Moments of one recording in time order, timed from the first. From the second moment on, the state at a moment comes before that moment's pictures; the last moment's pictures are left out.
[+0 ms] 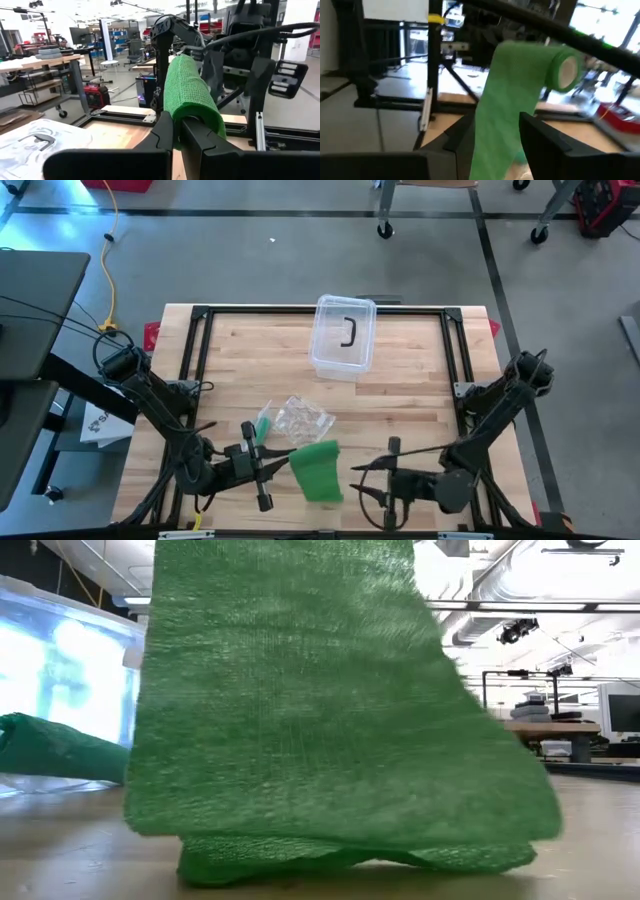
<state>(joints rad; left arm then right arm) -0.85 1.56 1.07 0.62 -1.17 0.16 0.85 1.61 1.18 0.33 0.94 -0.06</state>
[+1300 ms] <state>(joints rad) -0.85 1.56 1.07 0.61 -1.08 0.19 0.60 1.80 1.18 0.38 0.36 0.06</state>
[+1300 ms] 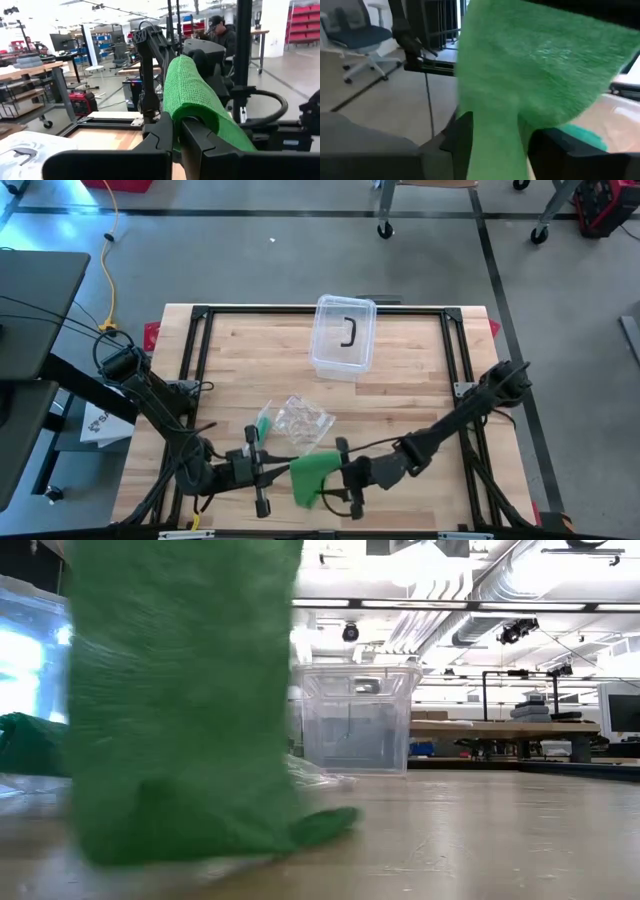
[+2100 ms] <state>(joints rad) -0.84 1.56 1.08 0.43 -1.04 0.25 0.82 1.61 1.18 0.20 0.72 -0.07</state>
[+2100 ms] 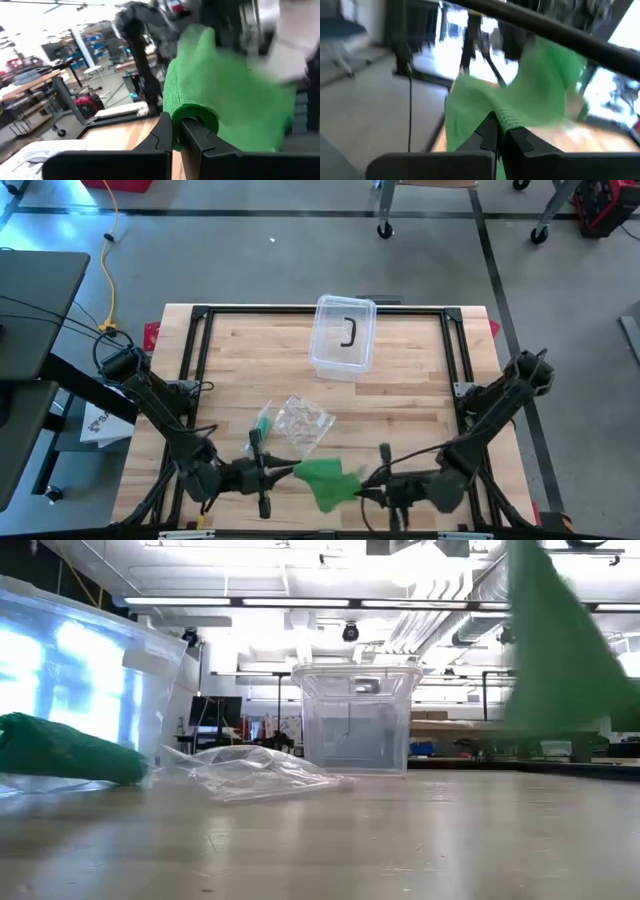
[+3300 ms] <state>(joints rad) -0.83 1.56 1.08 0.72 -1.05 0.42 0.72 1.71 1.18 0.19 0.55 -0.11</state>
